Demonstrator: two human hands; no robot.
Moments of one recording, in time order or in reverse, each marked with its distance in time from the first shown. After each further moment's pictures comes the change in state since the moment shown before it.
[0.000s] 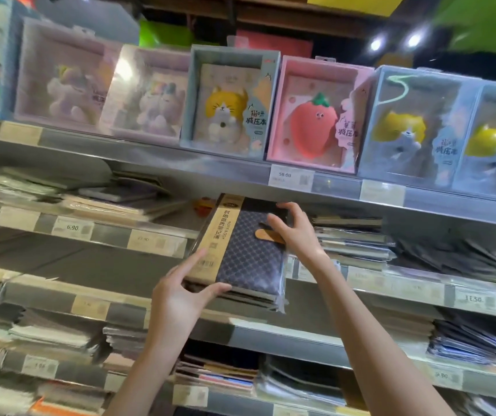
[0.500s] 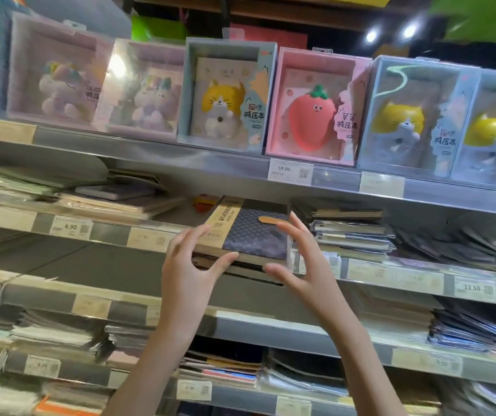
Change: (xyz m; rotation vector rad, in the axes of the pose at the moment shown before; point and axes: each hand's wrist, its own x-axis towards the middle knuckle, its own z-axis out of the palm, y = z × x) left_hand 0.016 0.016 0.006 0.023 0.116 0.129; right_hand -0.105 -0.020 -0.009 0.018 -0.038 -0.307
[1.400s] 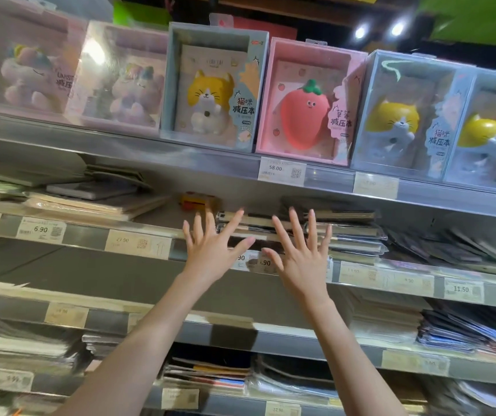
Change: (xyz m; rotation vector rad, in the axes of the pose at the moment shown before) left_hand 0.073 -0.032 0.080 0.667 -0.506 0.061; right_hand 0.046 0.111 0.016 -1.141 0.202 -0.022
